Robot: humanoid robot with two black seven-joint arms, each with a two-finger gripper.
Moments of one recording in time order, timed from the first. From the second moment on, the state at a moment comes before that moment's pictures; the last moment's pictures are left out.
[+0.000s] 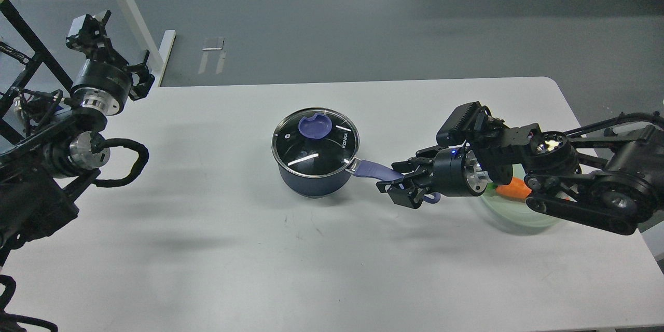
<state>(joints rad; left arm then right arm) -0.79 0.48 -0.53 -0.69 -0.10 -0.10 -0.49 1.18 -0.56 -0.20 1.34 -1.63 0.14 0.24</state>
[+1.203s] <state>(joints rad) -1.02 0.47 -0.40 -0.90 0.70 -0.03 -0.43 1.20 -0.57 -0.21 1.34 -1.61 0.15 0.21</state>
